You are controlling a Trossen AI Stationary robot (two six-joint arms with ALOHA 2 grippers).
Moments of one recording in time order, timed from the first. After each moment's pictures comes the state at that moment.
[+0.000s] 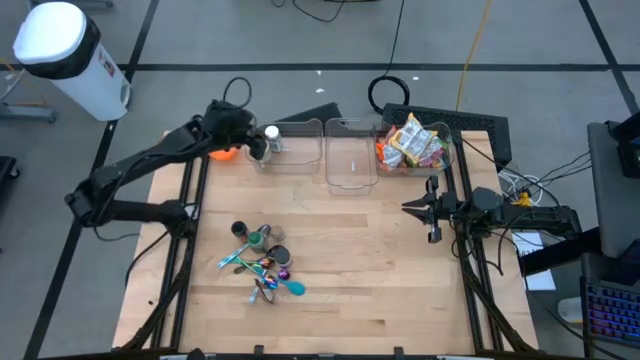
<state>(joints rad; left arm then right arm) 0.70 1.13 0.94 -0.42 -0.07 -0.12 -0.04 0.01 0.01 0.07 0.00 -0.03</state>
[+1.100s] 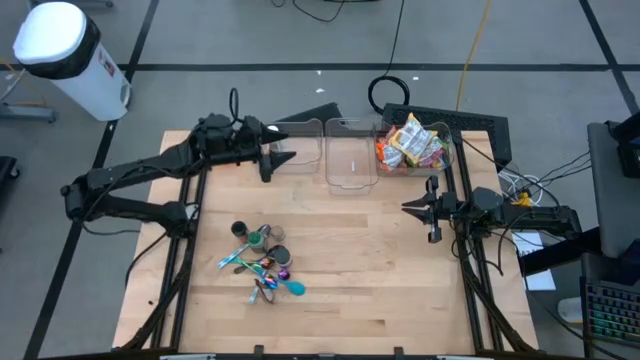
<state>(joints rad) 0.40 1.09 0.94 -0.03 0.13 -0.14 -0.04 0.01 0.01 0.07 0.00 -0.03</state>
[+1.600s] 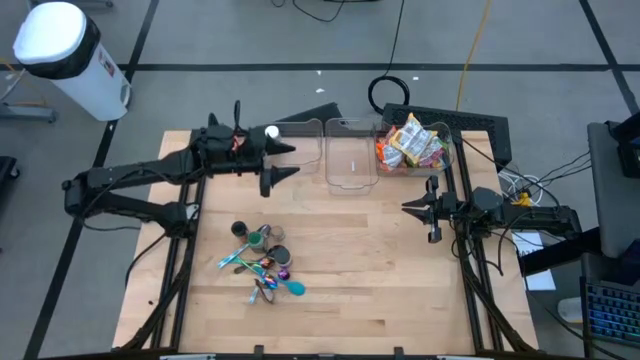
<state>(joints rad) 0.28 1.09 0.94 0.00 0.14 -0.10 -0.04 0.01 0.01 0.07 0.00 -0.03</state>
